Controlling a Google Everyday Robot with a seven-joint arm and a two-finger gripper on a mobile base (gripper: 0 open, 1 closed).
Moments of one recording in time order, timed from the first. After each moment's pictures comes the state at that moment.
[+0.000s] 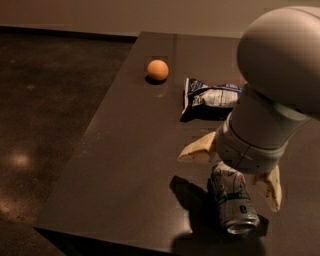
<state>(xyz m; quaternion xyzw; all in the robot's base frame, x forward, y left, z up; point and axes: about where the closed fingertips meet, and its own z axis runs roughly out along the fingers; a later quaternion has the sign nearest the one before) 0.354 -0.126 0.861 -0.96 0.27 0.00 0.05</state>
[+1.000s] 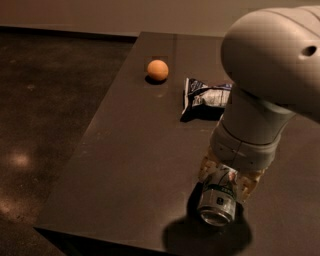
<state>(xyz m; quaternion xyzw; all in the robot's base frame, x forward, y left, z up) 0.355 -0.130 0.856 -0.96 0.28 0.02 0.01</state>
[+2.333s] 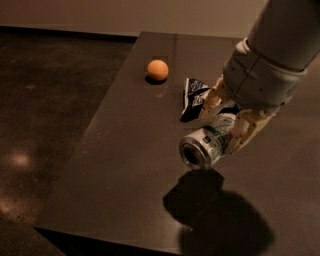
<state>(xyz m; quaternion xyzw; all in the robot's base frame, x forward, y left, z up) 0.395 -0.111 0.951 -0.89 0.43 0.04 0.12</state>
